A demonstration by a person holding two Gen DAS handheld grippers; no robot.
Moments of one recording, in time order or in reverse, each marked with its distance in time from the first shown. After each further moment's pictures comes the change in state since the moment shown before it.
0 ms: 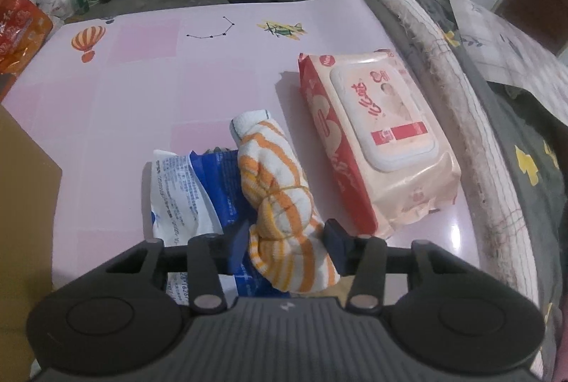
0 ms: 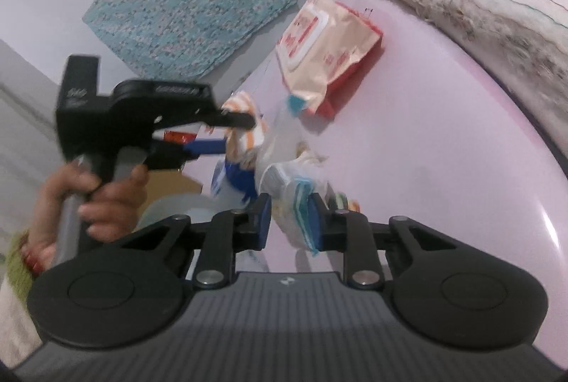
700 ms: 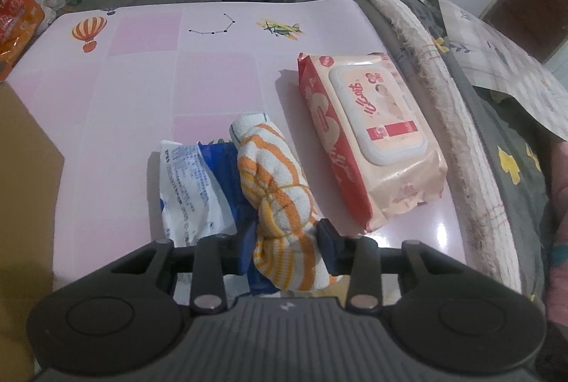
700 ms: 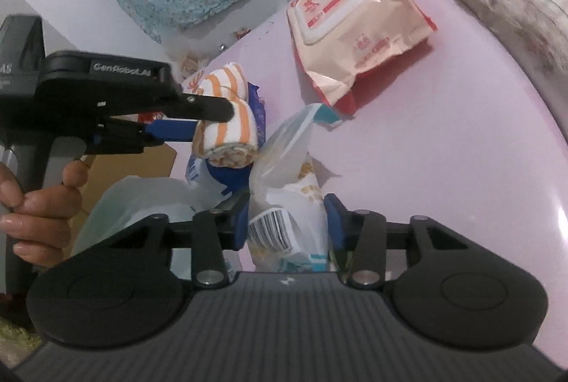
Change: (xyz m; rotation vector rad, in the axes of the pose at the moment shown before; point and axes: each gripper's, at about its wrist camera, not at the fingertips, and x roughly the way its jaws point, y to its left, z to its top) left arm -0.018 0.018 -0.007 -0.023 0.008 -0.073; right arm 0.057 0.023 0.028 -0.139 0.135 -0.081
